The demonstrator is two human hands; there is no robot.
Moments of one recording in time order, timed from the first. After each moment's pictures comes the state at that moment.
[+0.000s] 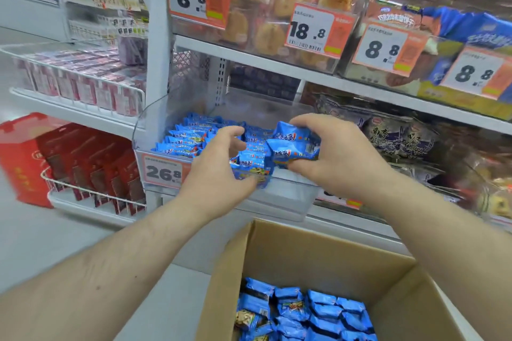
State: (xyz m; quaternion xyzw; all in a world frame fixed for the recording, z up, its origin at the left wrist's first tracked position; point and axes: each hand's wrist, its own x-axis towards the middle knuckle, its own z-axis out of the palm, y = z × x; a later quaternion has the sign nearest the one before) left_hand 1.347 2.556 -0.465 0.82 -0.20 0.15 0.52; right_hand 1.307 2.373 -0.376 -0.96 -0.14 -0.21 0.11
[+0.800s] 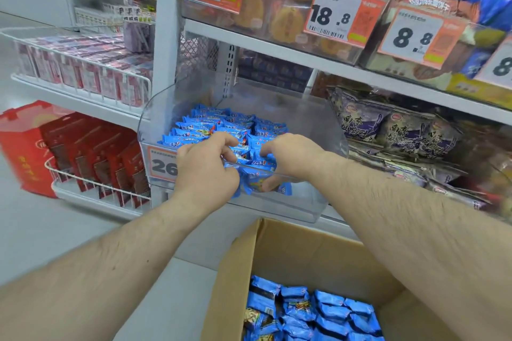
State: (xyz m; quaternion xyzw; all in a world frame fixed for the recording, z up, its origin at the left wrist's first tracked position) left_hand 1.378 2.572 -0.492 0.86 -0.10 0.22 0.46; right_hand 1.419 2.398 -0.438 -0.98 -0.13 0.03 -0.12
